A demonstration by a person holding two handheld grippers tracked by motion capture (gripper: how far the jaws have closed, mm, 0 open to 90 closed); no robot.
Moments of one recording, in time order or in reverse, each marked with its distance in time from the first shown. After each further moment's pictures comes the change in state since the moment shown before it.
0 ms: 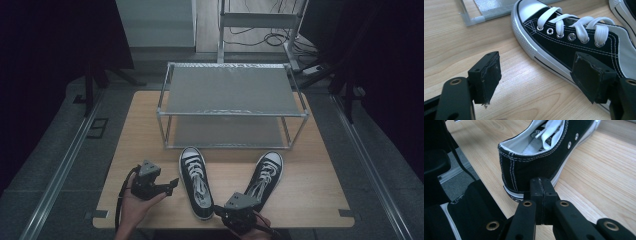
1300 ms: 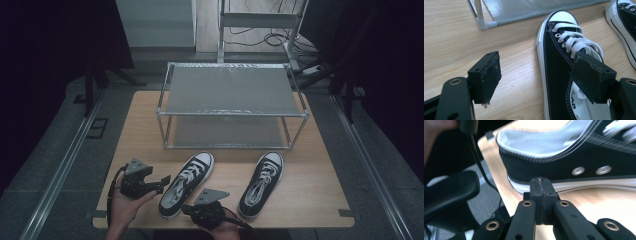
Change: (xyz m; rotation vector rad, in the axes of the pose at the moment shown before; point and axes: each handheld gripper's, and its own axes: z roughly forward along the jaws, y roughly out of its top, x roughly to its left) left arm 0.015 0.001 -0.022 -0.039 -0.013 -0.050; right arm 0.030 0.032 0.058 -0.076 0.189 0.016
